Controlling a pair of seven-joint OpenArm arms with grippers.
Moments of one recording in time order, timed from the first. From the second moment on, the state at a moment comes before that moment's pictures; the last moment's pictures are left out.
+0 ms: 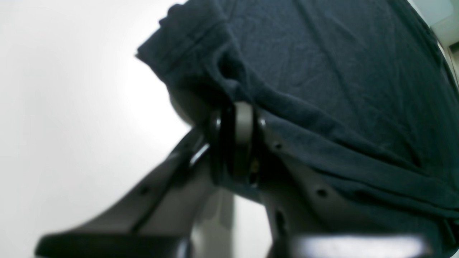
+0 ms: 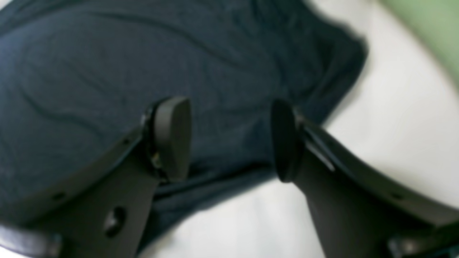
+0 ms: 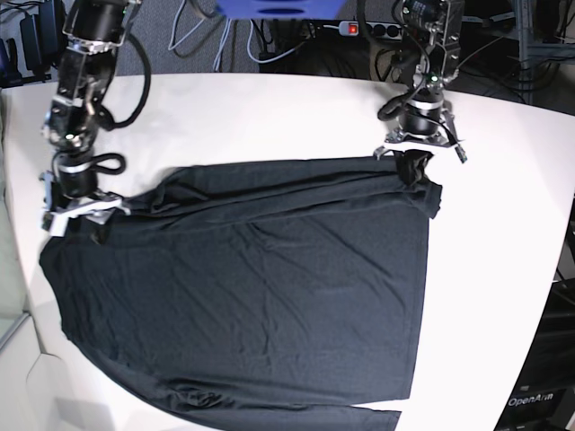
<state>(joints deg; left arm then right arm) 18.5 -6.0 0.2 80.3 -40.5 1.6 -4.4 -4.9 6.0 24.7 84.3 18.0 9.3 -19.6</state>
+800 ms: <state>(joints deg) 19.4 -7.6 0.3 80.5 -40.6 1.3 -4.6 -2.5 3.5 39.4 84.0 32.2 9.5 -37.4</state>
